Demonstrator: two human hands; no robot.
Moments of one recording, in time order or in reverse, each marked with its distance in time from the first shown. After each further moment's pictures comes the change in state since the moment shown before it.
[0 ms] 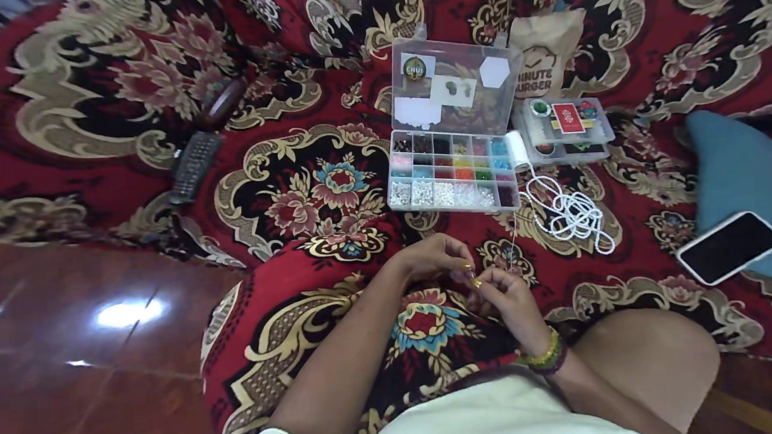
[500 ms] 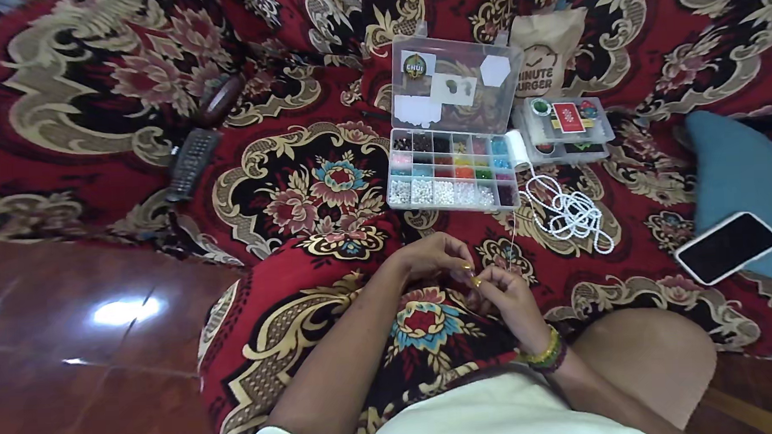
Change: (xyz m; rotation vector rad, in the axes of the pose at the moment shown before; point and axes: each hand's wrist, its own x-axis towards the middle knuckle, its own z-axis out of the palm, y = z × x) left_hand 0.000 0.001 -0.001 0.012 -0.016 -0.006; right_hand 0.001 -0.002 0.001 0.021 0.004 0.021
